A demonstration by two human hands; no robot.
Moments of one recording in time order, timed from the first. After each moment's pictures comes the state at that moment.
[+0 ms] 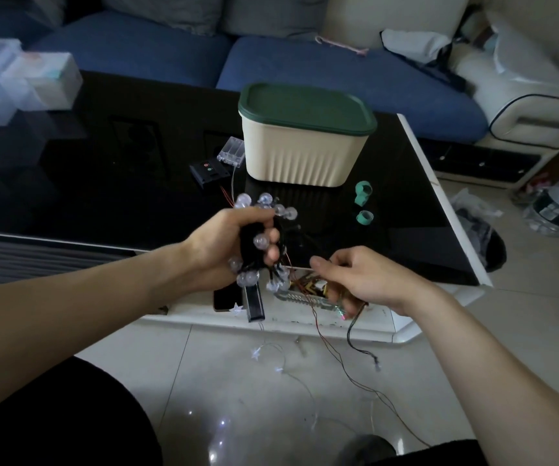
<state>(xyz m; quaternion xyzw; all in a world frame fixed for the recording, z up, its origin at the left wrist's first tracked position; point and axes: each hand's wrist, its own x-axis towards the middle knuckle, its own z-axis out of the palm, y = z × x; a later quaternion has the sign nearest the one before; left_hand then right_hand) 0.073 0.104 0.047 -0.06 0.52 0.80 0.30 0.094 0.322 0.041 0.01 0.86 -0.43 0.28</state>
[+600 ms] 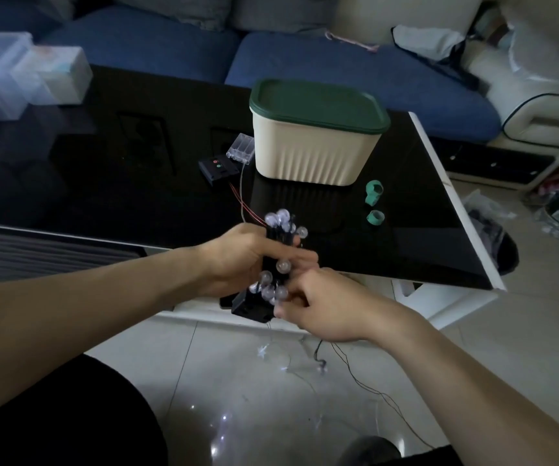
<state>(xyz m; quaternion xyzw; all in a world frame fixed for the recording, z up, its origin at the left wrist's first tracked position) 0.075 0.101 0.030 0.00 0.60 0.72 0.35 0.112 0.266 0.038 -0.20 0.92 -0.24 0.26</state>
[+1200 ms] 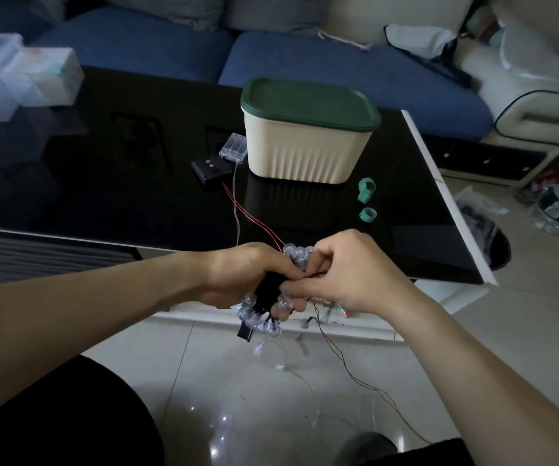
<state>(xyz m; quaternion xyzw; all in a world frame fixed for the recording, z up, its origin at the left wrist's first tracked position) 0.082 0.112 0.030 0.05 0.61 0.62 0.49 0.109 0.292 0.056 -0.10 0.92 -0.36 0.11</state>
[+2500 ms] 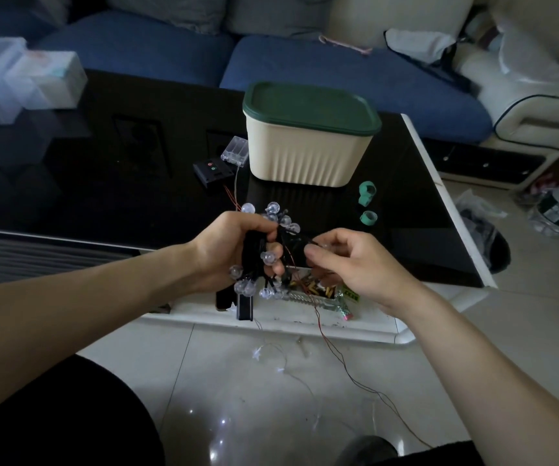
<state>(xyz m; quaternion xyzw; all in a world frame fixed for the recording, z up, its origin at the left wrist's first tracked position) 0.072 0.098 0.040 -0.02 0.56 0.76 0.33 0.092 0.305 0.034 0.01 0.82 -0.55 0.15</state>
